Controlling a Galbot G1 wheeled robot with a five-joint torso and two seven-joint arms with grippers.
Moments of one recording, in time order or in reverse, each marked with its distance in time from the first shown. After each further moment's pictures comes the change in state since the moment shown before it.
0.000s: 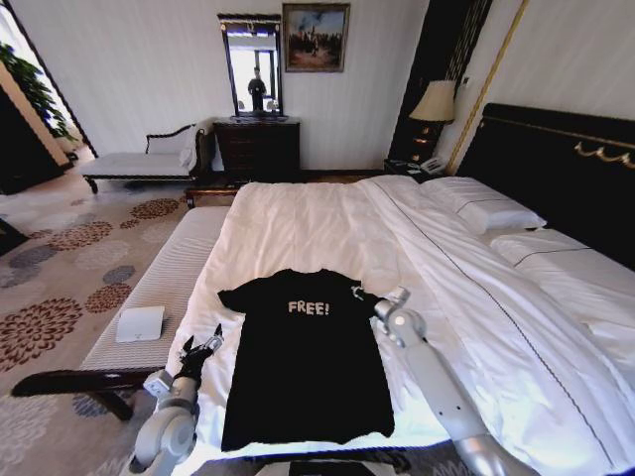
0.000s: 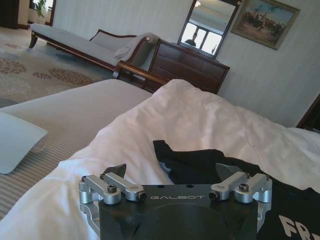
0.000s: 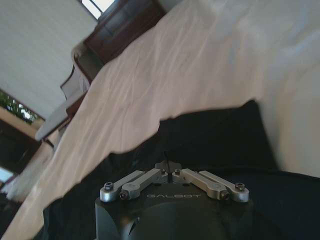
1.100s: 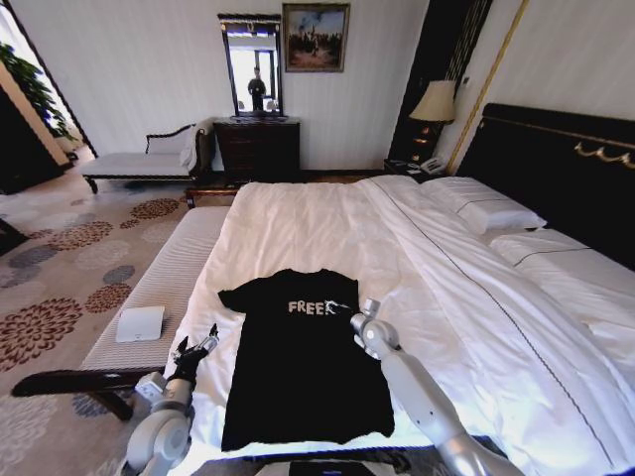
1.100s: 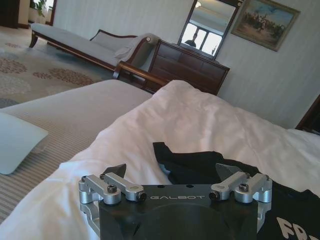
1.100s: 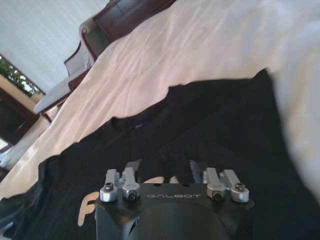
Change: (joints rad) left arm 0.008 0.001 -0.008 -0.017 -0.014 0.012 0.000; right arm -0.075 -0.012 -0.060 0.033 -0.122 0.048 -0.046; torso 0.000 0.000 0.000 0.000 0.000
